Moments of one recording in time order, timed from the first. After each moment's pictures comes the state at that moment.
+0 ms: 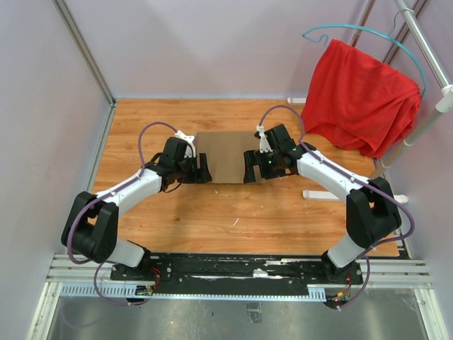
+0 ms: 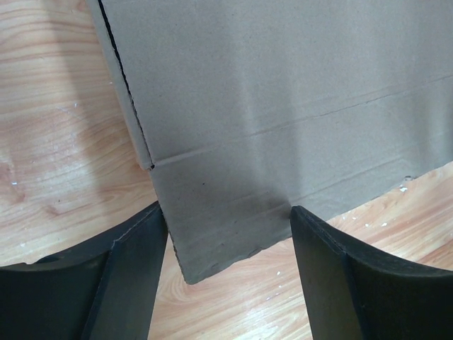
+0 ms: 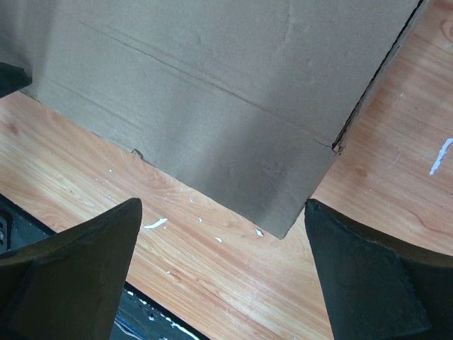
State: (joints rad) left arm -0.41 1.43 0.82 -0.19 0.17 -0.39; right arm 0.53 1.60 1.15 -0.54 -0.25 0.28
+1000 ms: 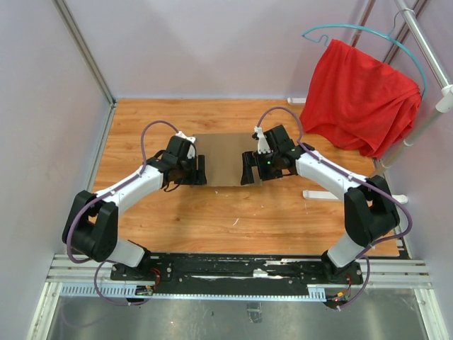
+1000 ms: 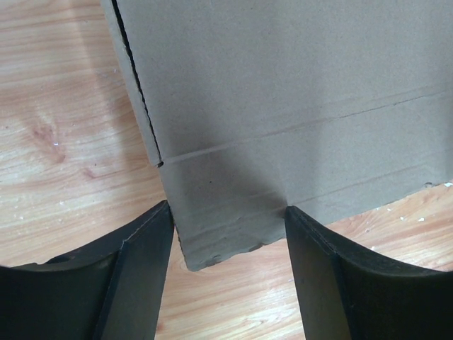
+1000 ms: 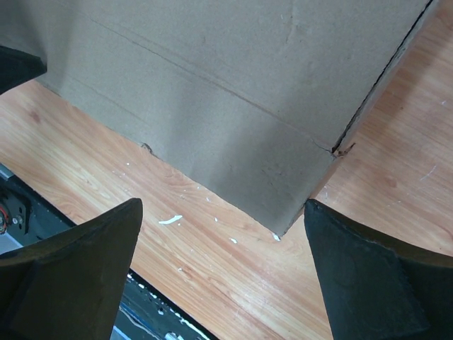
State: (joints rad) left arm -0.43 1.44 0.89 -0.36 0.06 -0.37; right arm 0.53 1.62 1.14 -0.51 -0.32 0.29
